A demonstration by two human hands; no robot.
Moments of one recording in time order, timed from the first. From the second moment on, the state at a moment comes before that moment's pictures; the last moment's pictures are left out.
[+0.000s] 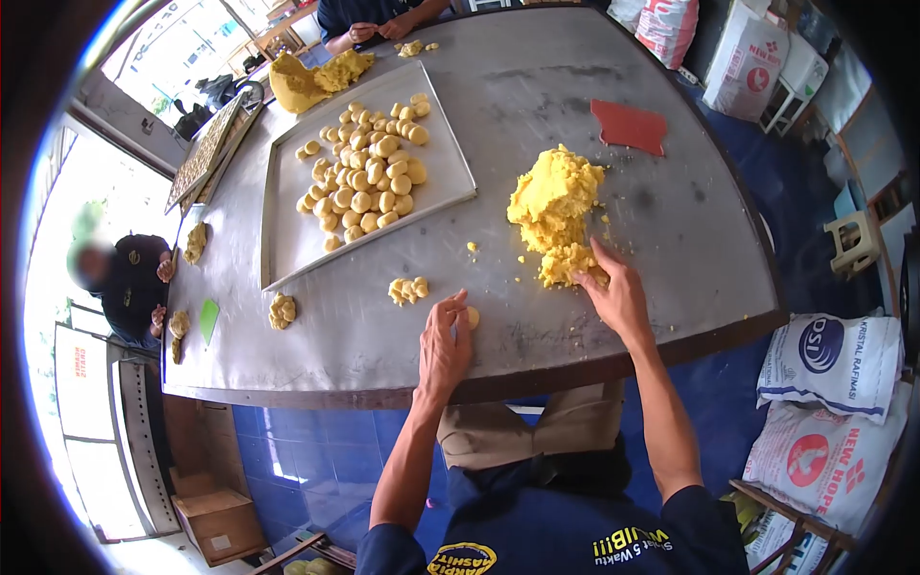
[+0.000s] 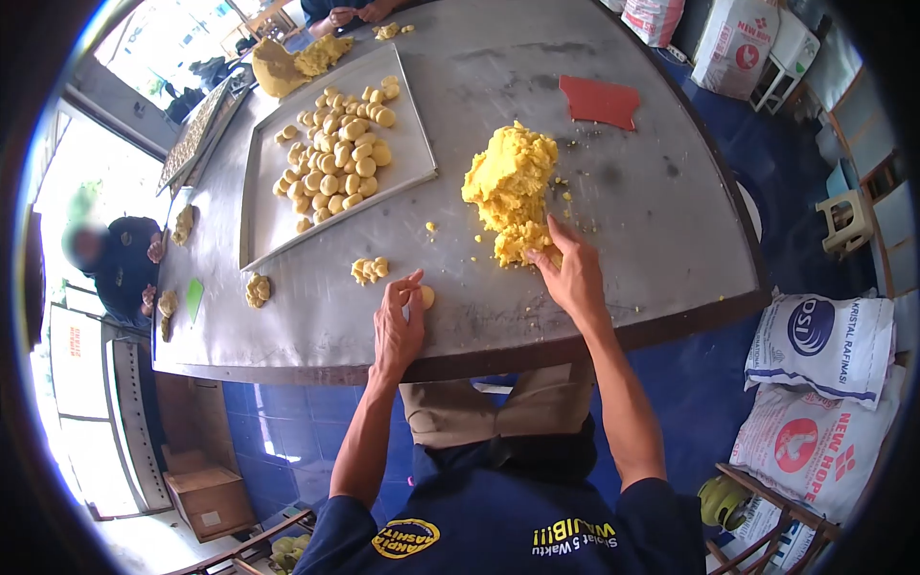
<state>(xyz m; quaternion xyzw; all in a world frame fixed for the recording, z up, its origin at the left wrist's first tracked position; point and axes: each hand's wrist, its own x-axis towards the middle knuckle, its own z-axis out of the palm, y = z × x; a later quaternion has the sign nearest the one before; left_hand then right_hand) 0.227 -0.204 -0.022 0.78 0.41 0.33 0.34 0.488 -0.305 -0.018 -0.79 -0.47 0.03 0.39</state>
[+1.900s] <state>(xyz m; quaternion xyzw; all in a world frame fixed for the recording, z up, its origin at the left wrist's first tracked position) 0.141 -0.164 -0.014 0.86 0.42 0.19 0.22 0.548 -0.286 -0.007 -0.80 -0.56 -0.05 0.21</state>
